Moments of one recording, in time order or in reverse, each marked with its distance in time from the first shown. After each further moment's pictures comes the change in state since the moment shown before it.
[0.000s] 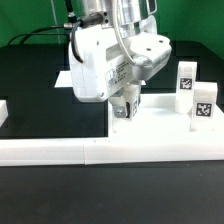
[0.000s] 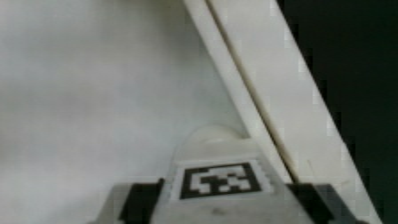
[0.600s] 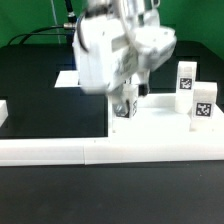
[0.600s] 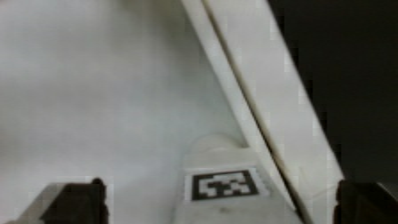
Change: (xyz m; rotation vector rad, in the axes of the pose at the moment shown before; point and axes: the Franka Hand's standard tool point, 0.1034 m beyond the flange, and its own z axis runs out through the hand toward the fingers) arm -0.014 0.004 -0.030 0.022 -0.045 -0.023
